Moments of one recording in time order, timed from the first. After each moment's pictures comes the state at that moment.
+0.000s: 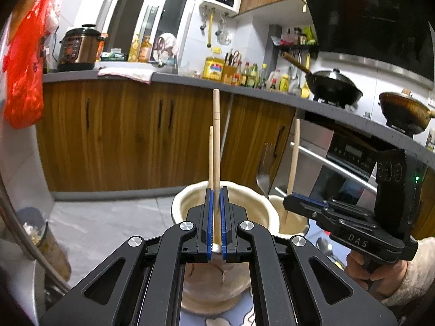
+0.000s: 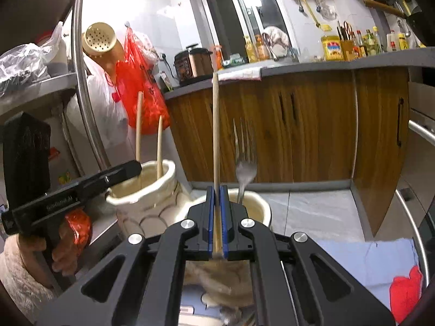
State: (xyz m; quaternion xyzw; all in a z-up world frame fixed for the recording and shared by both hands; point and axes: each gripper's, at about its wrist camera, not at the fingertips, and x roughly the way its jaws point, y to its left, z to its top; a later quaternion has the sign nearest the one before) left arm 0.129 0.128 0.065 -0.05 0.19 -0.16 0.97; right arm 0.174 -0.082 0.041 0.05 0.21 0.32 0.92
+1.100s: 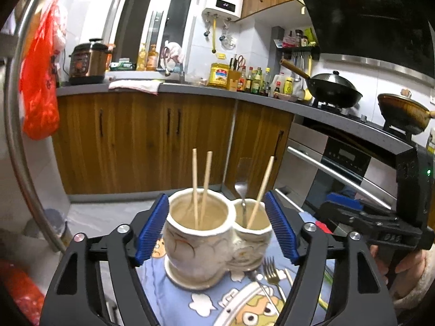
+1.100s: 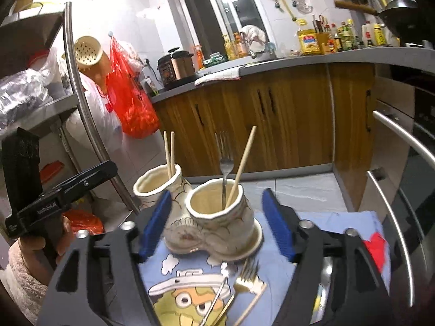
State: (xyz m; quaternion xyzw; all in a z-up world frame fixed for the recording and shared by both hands) left arm 0.066 0.102 0.123 -0.04 0.19 -0.12 0.97; right arm 0.099 -0.145 0.095 0.09 0.22 0.27 0.93
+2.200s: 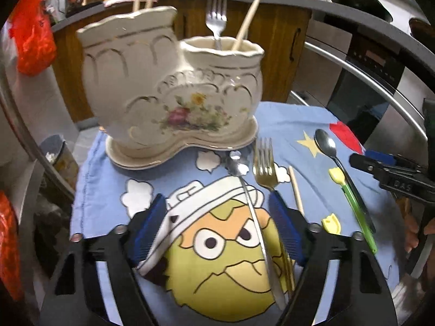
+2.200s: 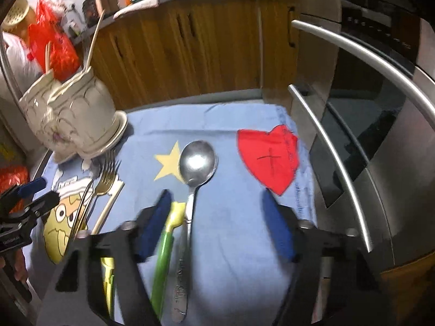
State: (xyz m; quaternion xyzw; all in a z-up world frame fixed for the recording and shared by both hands) left arm 0.078 0.017 -0.021 -0.01 0.41 -0.07 0.91; right arm 0.128 -0.230 -0.036 0.02 0.42 0.12 0.90
